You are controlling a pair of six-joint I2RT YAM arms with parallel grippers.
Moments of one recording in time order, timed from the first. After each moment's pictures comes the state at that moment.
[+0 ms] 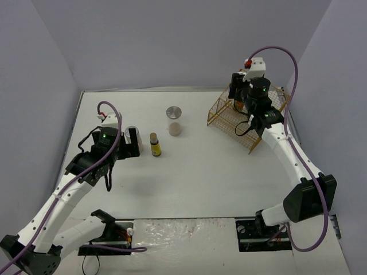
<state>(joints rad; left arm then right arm) -0.48 0.91 1.02 -0.76 -0.34 -0.40 0.25 1.45 1.32 -0.05 0.18 0.05</state>
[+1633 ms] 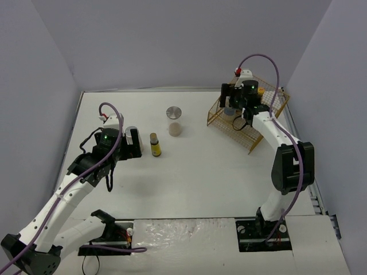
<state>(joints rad) -0.48 0.91 0.98 -0.72 -0.31 -0.42 0.18 1.74 1.35 -0.03 -0.04 0.09</state>
